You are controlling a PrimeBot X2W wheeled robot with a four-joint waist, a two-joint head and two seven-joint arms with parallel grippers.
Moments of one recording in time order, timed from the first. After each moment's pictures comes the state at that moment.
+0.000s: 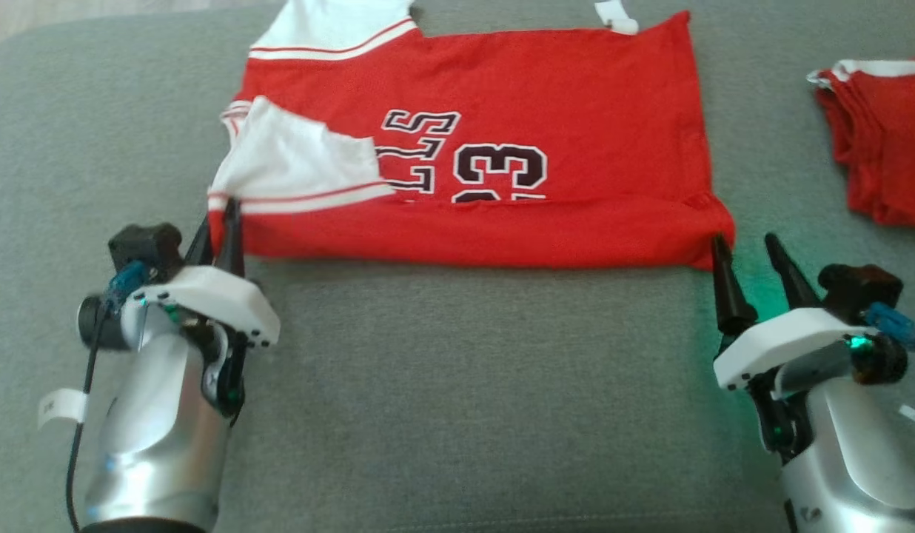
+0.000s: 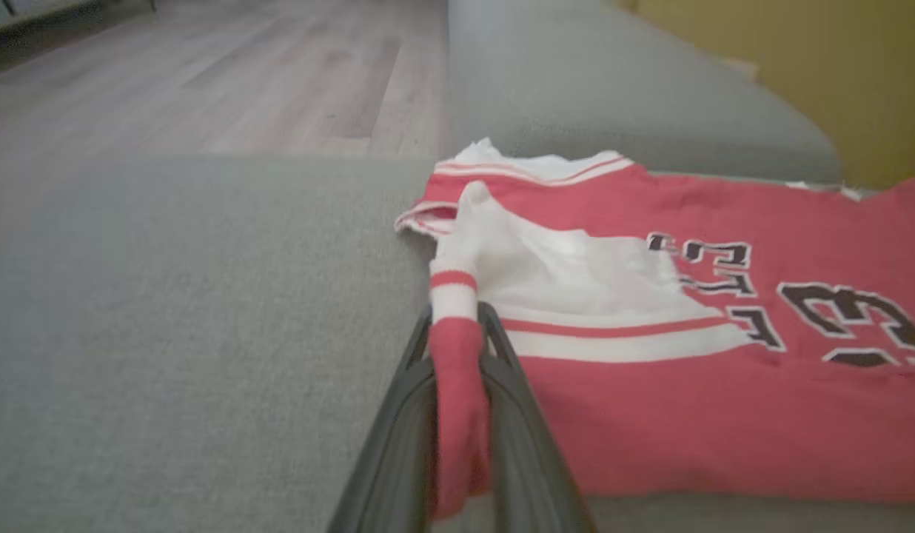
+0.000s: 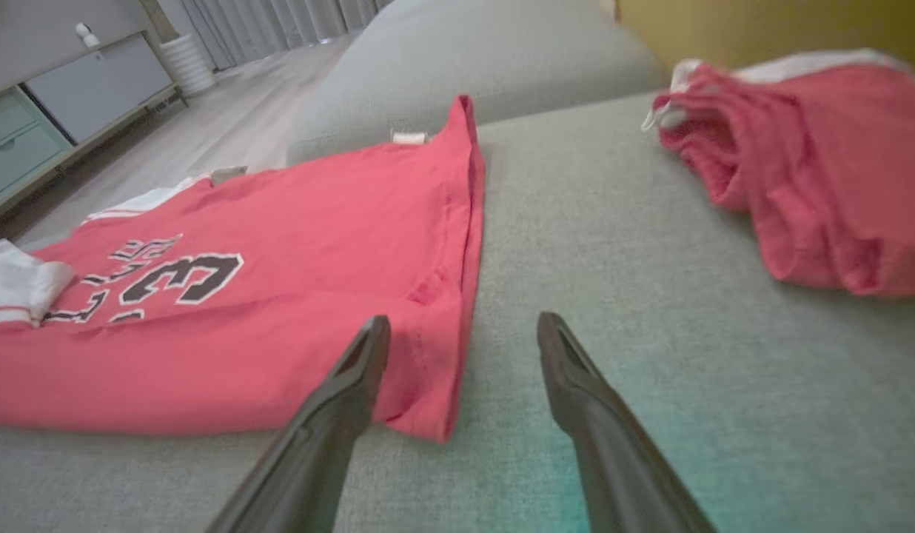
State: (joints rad) left arm -0.52 0.09 -0.11 0.77 -0.20 -0.04 -0.25; right arm -0.28 -0.11 0.02 0.45 0.27 0.13 -0.05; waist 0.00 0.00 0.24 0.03
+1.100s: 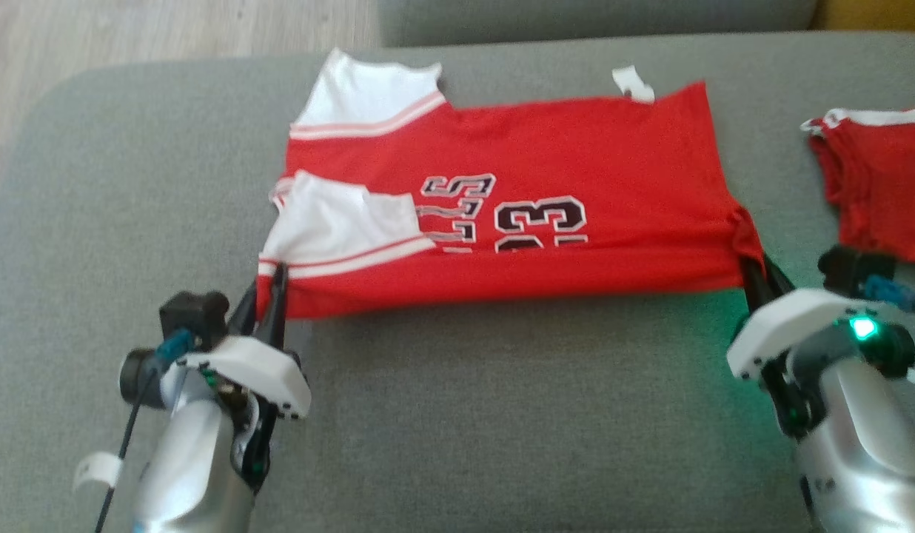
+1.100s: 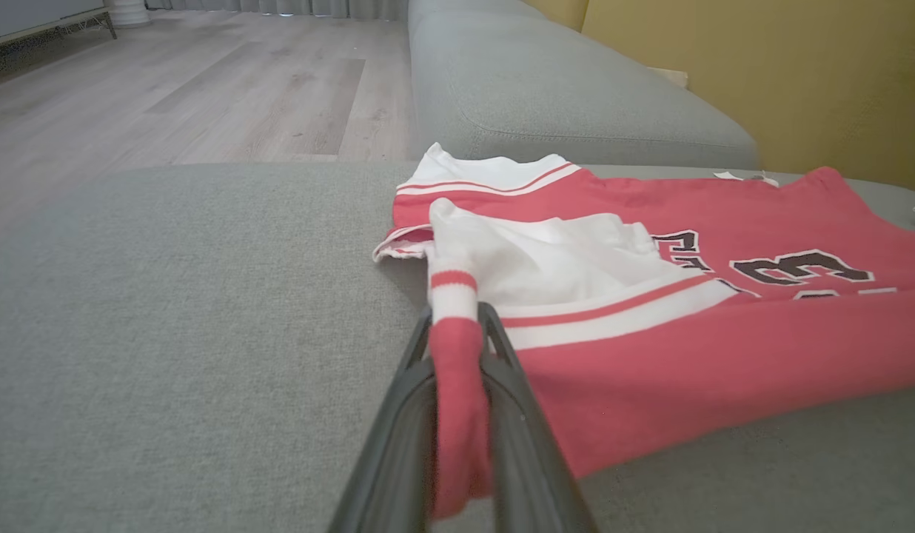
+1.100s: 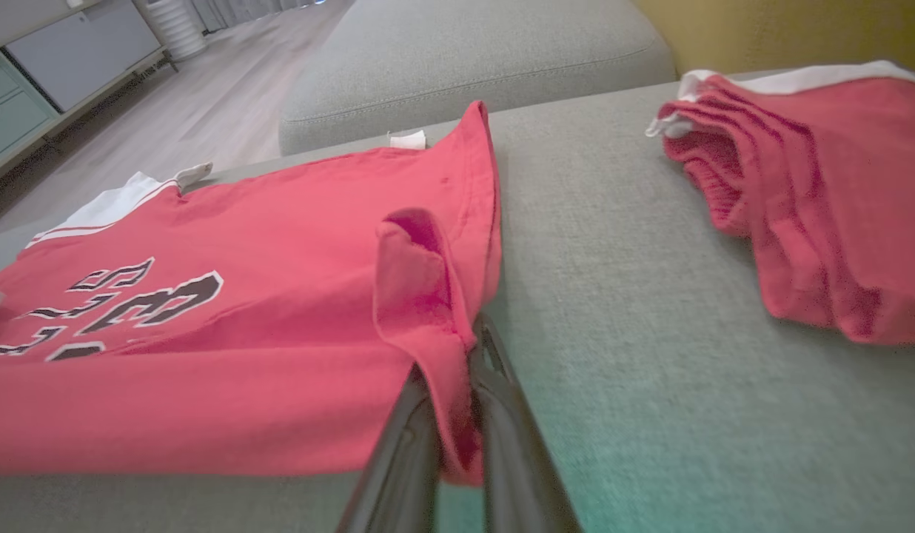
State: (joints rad) left arm -0.35 0.06 -0.14 0.65 -0.15 -0.10 -0.25; right arm -0.40 -0.15 0.01 0.68 0.27 0.13 0.03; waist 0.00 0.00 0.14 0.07
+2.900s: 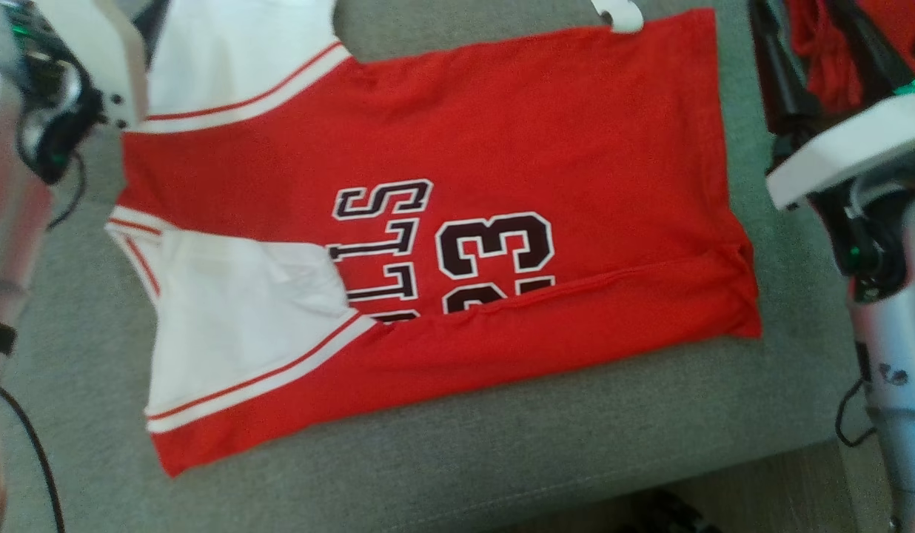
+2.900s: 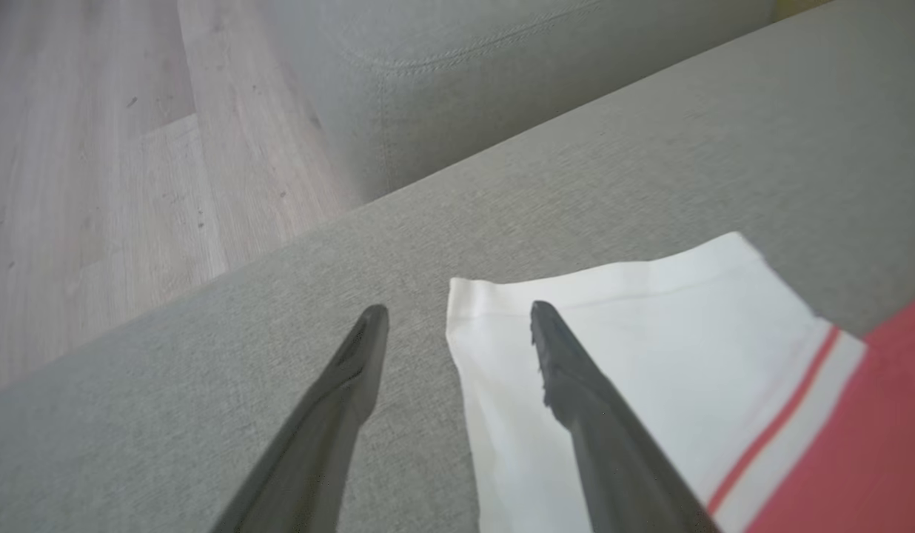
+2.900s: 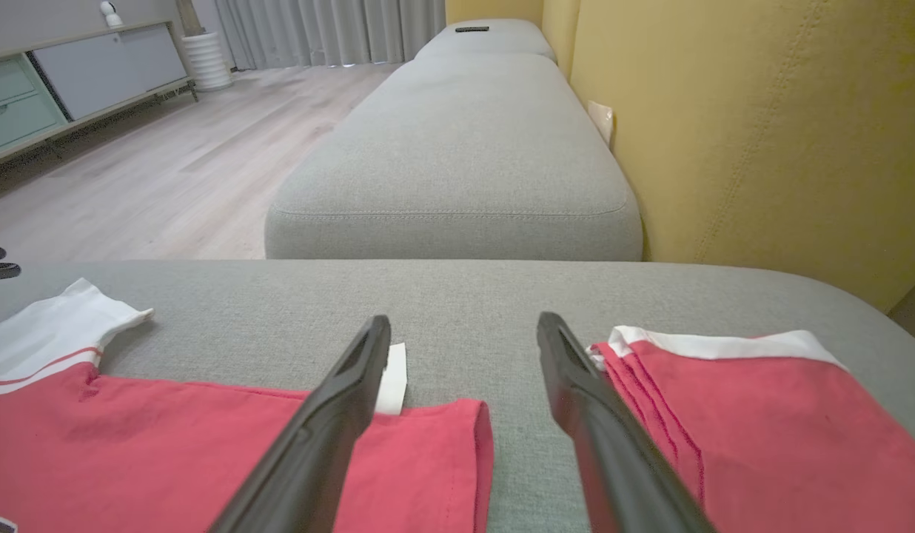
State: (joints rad) left arm -1.08 0.43 -0.60 0.77 -0.50 -0.13 0.24; right arm -0.59 -0.27 0.14 0.14 0.35 0.13 0.19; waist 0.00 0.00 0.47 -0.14
